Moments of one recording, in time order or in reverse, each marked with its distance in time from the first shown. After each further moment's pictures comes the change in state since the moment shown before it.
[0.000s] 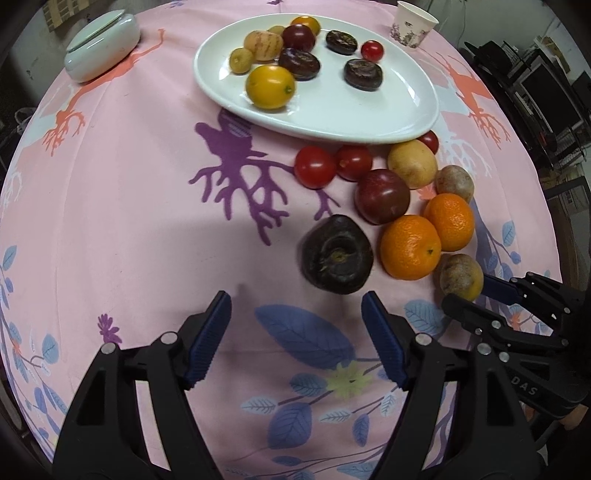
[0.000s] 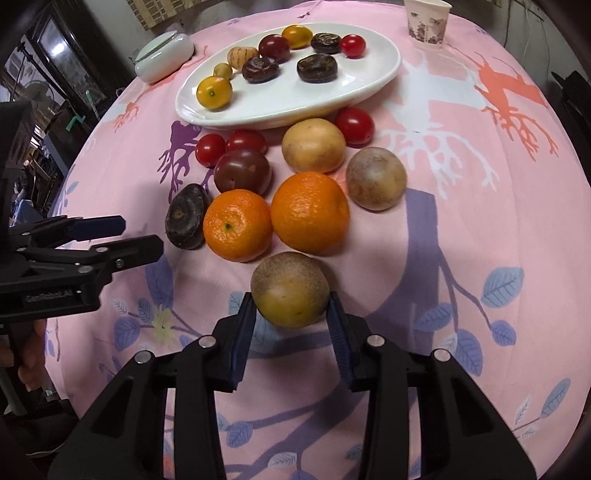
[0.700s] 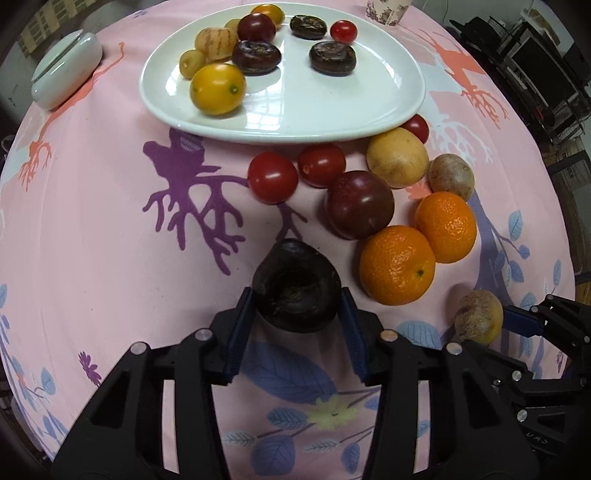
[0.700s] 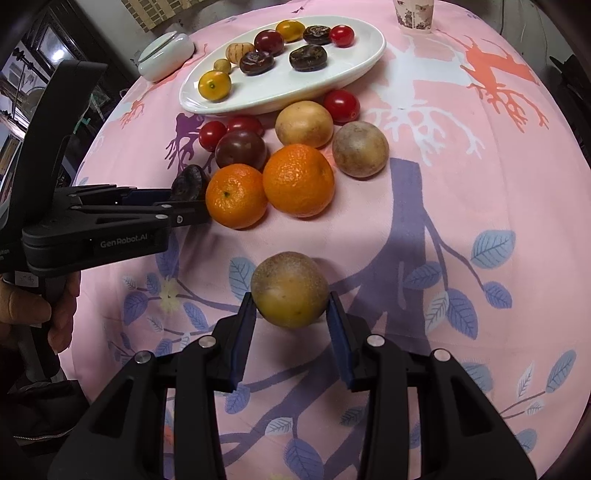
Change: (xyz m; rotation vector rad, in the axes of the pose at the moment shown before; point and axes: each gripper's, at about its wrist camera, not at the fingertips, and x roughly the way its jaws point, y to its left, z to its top) left arm 0.026 -0.023 0.019 0.068 0.032 0.010; right arm -0.012 -0.006 -0.019 0.021 0.024 0.037
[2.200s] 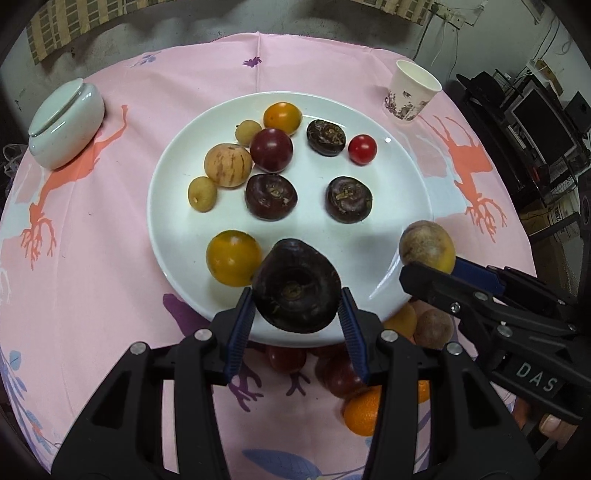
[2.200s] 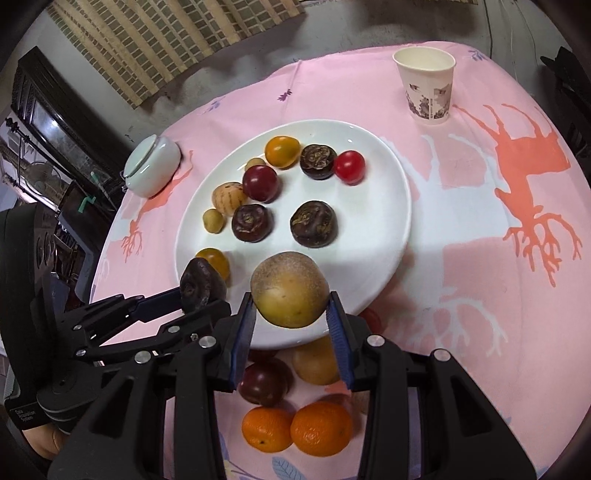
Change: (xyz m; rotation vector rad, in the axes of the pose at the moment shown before) left arm -0.028 0.020 0.099 -0.065 -0.146 -0.040; right arm -0.001 -0.017 0.154 0.132 -0.189 0.082
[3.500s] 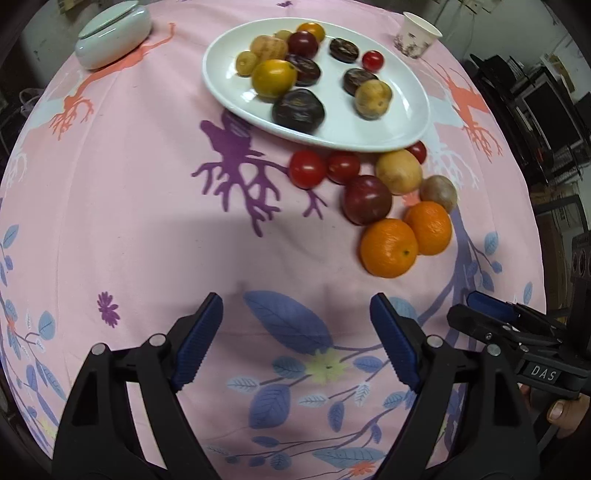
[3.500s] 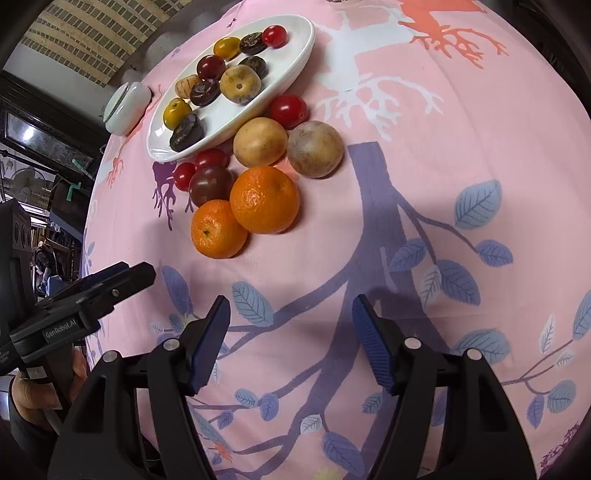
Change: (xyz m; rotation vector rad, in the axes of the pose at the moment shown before) left arm -0.030 0.006 -0.118 -0.072 0.131 0.002; right arm -0.038 -0.033 -0.139 0.166 0.193 -0.016
